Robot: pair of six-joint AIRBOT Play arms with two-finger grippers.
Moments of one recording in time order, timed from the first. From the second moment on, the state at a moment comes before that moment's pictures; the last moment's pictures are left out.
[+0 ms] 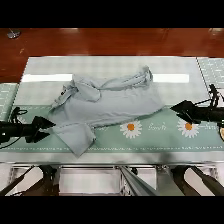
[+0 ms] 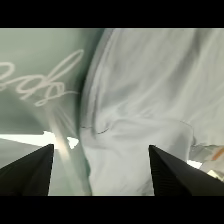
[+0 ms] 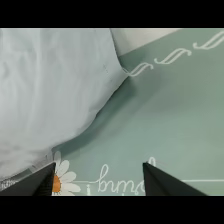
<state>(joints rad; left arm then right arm) 0.65 -1.09 0.46 0.88 -1.20 -1.26 -0.48 -1.00 0.61 -0.79 1.12 1.22</state>
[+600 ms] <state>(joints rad) 0.48 -1.08 0.40 0.60 -1.03 -1.04 -0.48 -1.07 0.58 -0.78 1.07 1.23</state>
